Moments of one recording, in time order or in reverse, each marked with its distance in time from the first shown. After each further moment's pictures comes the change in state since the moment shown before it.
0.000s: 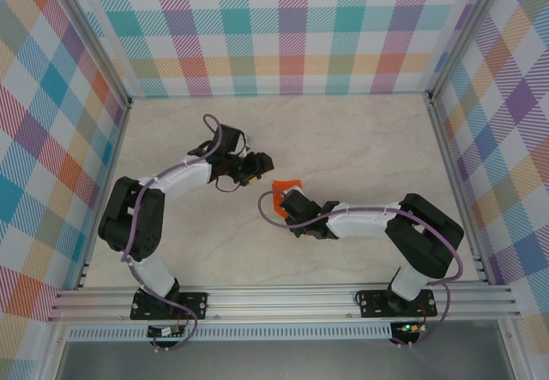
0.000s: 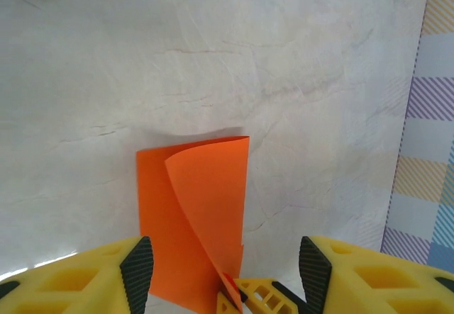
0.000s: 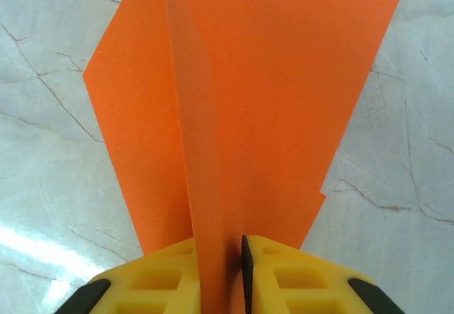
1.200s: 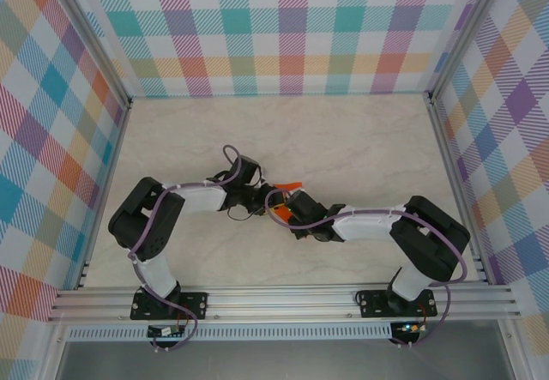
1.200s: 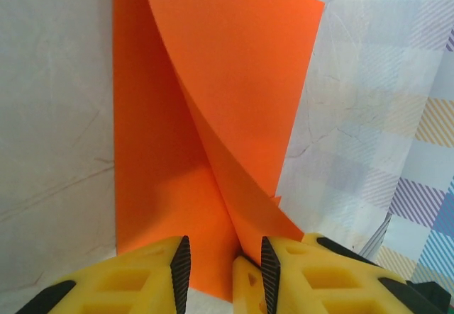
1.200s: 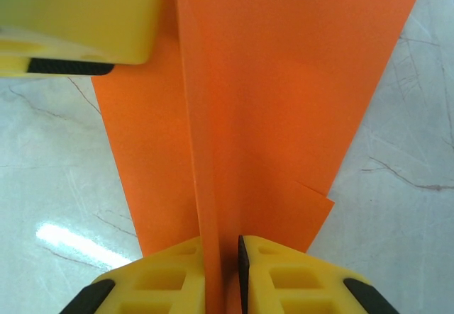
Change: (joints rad) left arm -0.184 0.065 -0.249 0.301 0.048 -0.167; right arm -0.024 -0.035 -0.070 0.084 -0.100 0.066
